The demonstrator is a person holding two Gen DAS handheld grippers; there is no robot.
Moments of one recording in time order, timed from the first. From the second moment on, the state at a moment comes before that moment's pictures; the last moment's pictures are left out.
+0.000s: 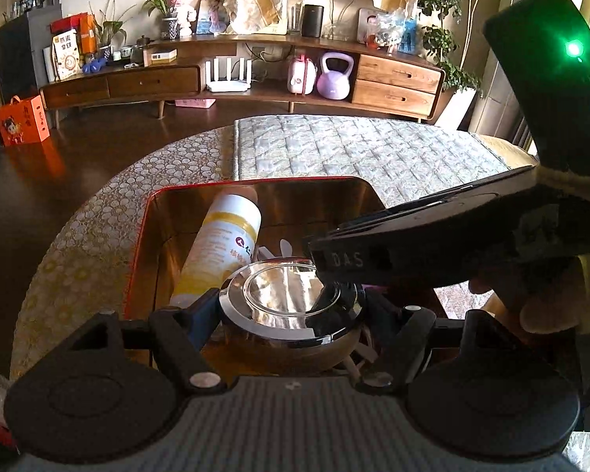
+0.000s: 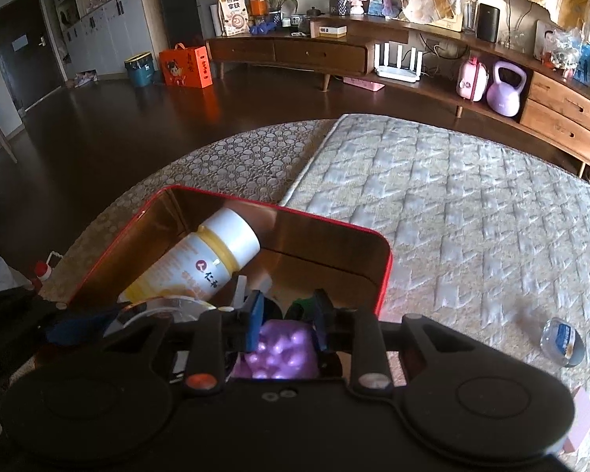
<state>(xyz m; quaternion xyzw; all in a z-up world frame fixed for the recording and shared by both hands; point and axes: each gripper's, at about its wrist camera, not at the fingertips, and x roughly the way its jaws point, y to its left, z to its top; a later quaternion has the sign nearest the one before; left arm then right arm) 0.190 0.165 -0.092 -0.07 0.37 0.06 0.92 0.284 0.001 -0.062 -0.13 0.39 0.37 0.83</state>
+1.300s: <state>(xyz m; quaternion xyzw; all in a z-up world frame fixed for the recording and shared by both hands) 0.146 0.146 -0.059 -0.08 0.35 0.05 0.93 0.216 -0.105 0.002 -0.06 0.35 0.40 0.84</state>
